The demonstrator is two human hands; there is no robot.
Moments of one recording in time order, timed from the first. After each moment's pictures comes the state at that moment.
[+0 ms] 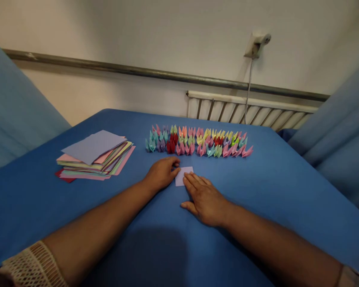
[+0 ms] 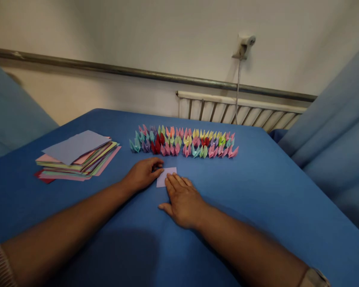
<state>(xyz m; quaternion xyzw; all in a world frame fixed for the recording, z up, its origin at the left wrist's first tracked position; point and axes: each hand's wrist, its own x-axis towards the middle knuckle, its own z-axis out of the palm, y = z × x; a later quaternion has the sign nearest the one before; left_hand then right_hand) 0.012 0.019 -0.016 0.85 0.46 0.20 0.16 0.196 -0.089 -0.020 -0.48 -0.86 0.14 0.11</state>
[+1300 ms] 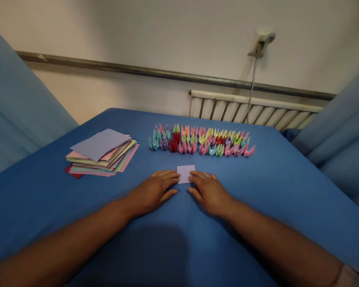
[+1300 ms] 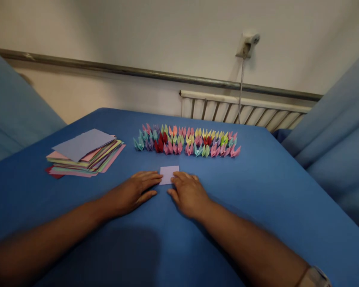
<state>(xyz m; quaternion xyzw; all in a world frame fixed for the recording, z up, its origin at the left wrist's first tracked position) -0.033 -0.037 -0.005 0.93 0.31 0.11 0.14 0.202 -0.083 -0.019 -0.52 -0.83 0.14 0.17</state>
